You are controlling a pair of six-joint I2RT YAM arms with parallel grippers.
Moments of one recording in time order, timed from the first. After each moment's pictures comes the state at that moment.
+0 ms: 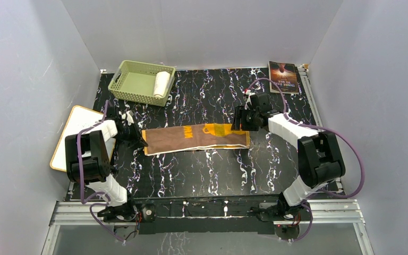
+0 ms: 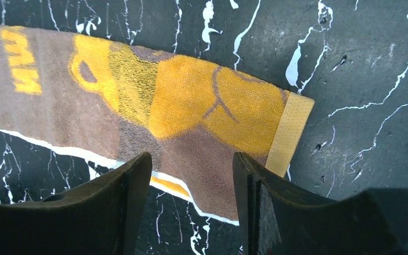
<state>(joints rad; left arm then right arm) 0.16 1.66 0.87 -0.49 0.43 -0.22 0.28 1.59 0.99 -0.29 -0.24 0.29</state>
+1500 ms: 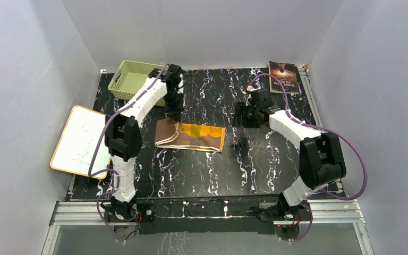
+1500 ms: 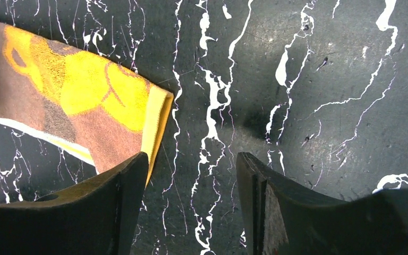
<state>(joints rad) -0.40 2.04 1.88 -1.25 0.10 -0.37 0.28 1.59 1.06 -0.38 -0.20 0.30</state>
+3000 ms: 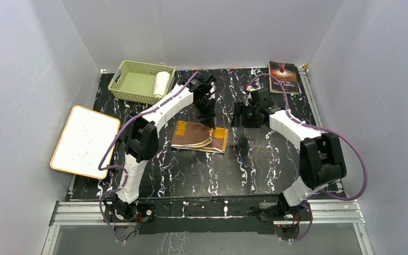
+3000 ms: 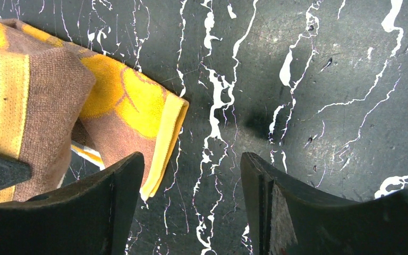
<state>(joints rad) -0.66 2.19 2.06 -1.15 0.30 -0.58 0.28 1.58 1.06 -0.38 -0.22 0.30</state>
